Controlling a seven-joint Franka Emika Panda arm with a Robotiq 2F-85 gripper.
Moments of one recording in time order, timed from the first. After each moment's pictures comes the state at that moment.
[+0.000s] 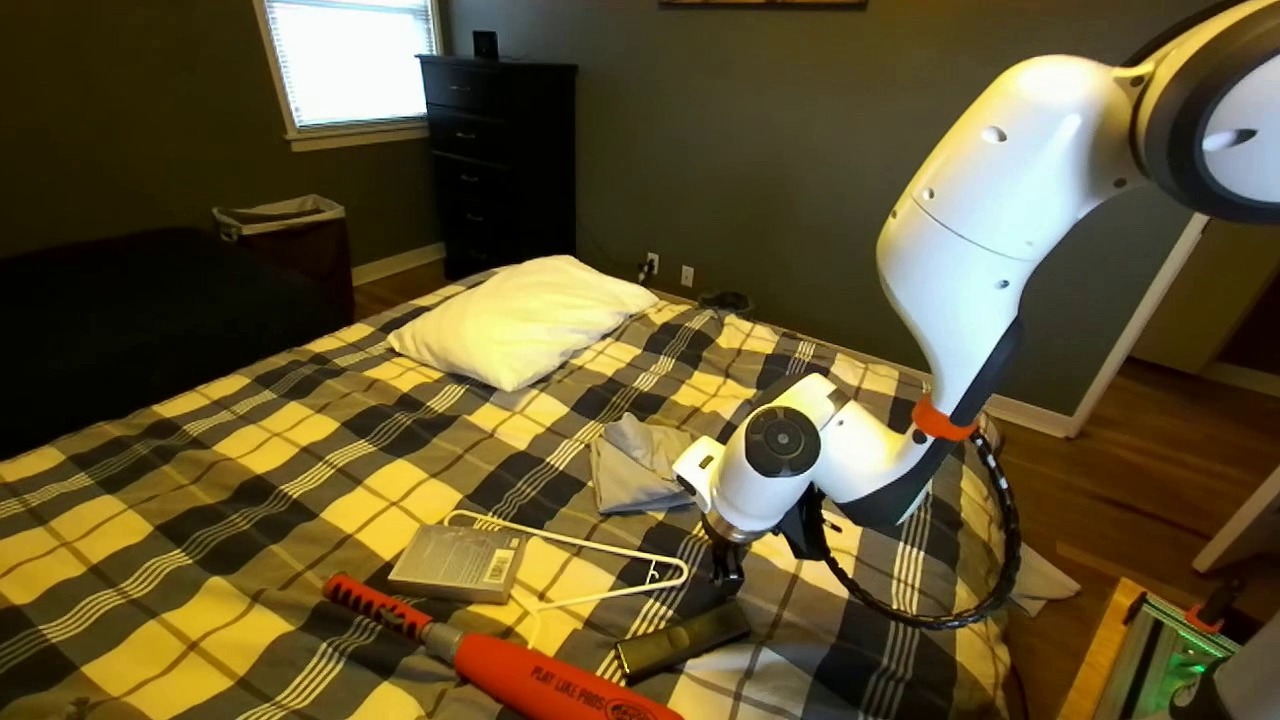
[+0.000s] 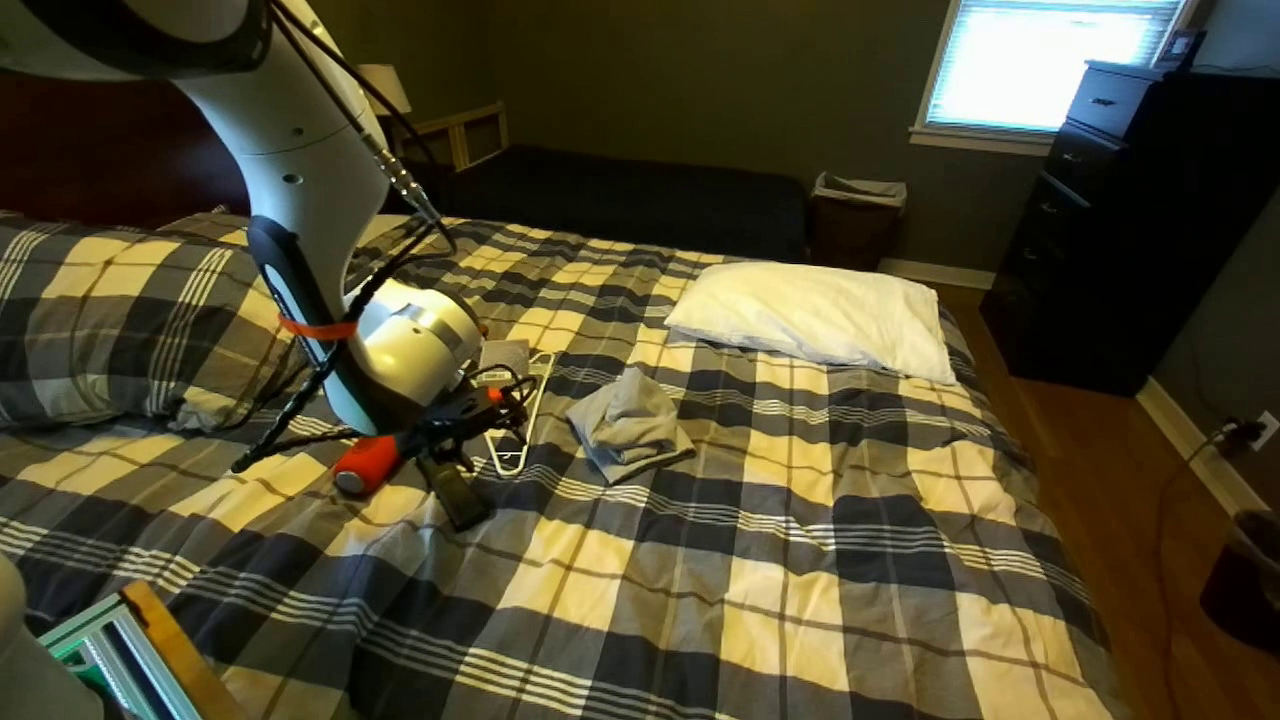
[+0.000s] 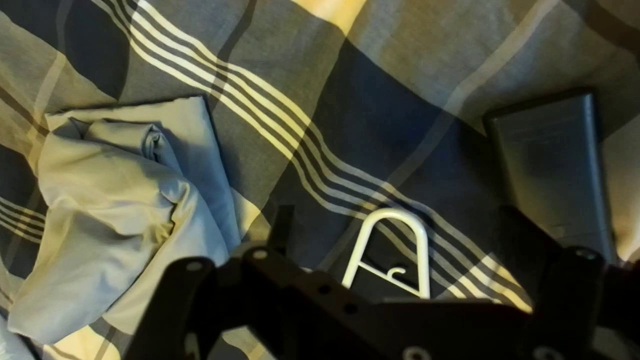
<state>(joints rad) 0.33 0.52 -0.10 -2.30 -1.46 2.88 0.73</state>
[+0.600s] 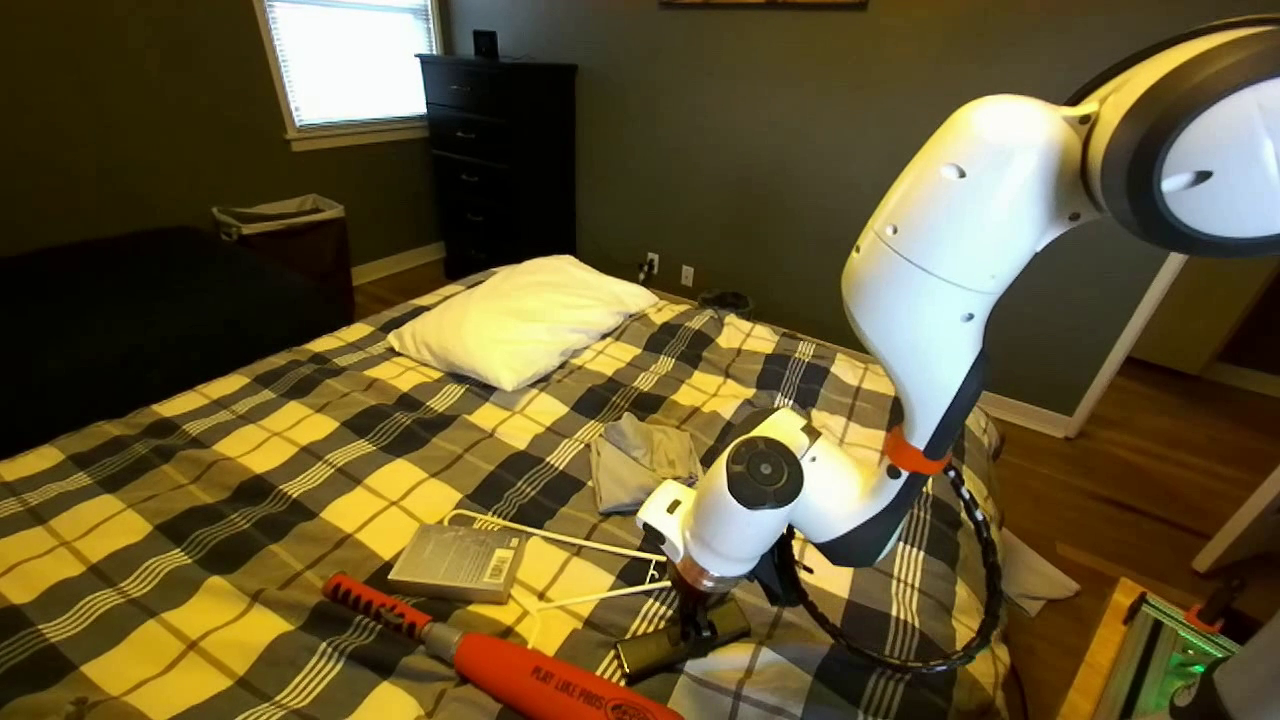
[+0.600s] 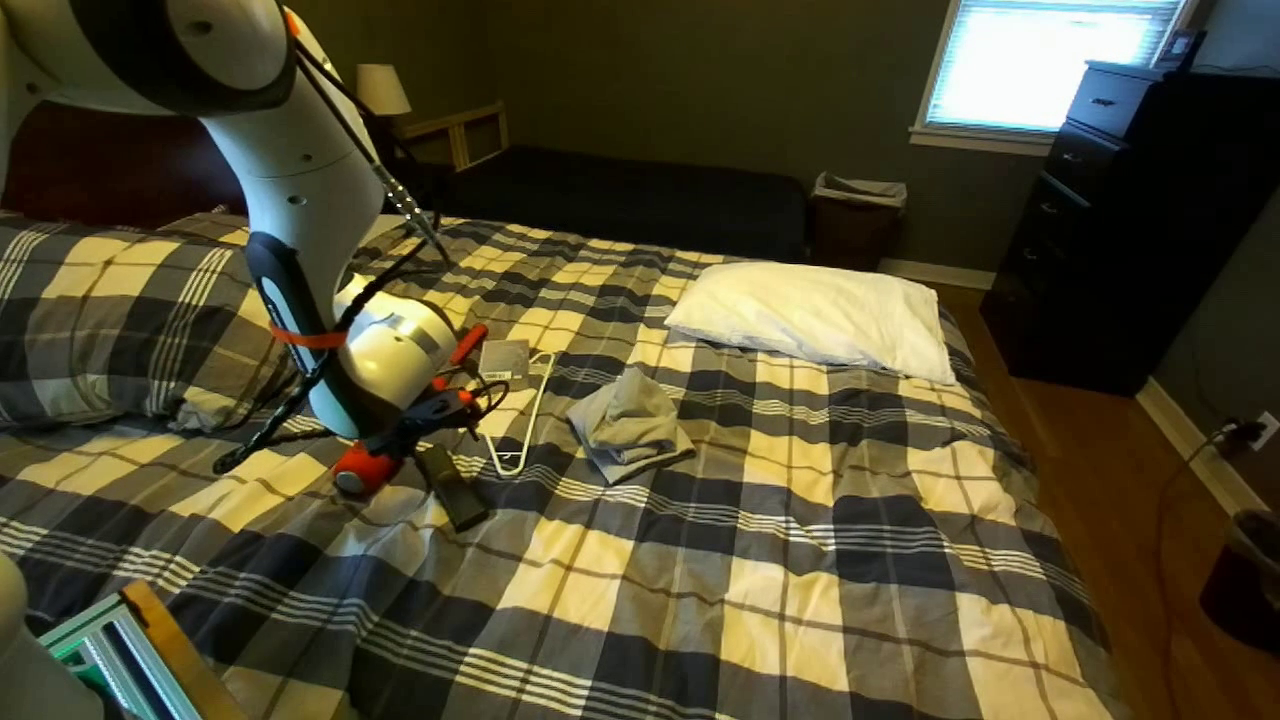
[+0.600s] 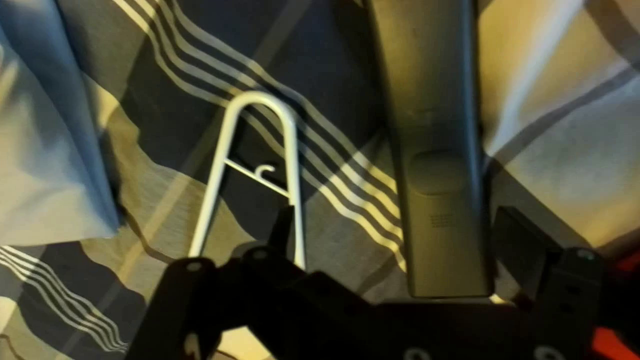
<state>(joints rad) 0.34 0.61 0.01 -2.24 -1.44 2.98 0.68</state>
